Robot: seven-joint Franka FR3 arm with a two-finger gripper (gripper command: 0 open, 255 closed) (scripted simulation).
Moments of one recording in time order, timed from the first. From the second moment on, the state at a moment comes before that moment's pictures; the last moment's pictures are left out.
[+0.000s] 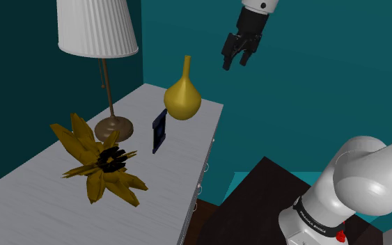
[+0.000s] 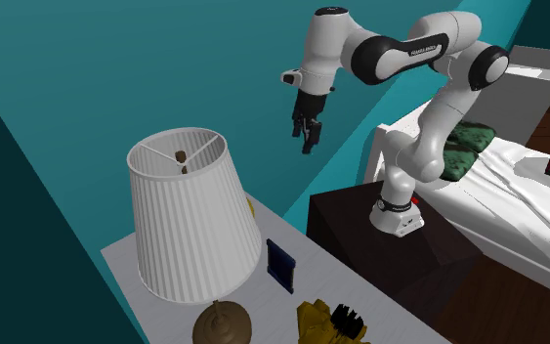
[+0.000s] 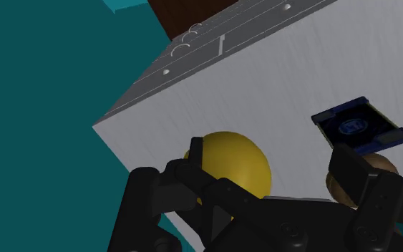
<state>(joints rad) 0.01 -0.51 0.03 -2.15 -0.04 1.77 0.11</state>
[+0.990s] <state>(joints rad) 0.00 0.13 -0.01 -1.50 -0.01 1.74 0.01</state>
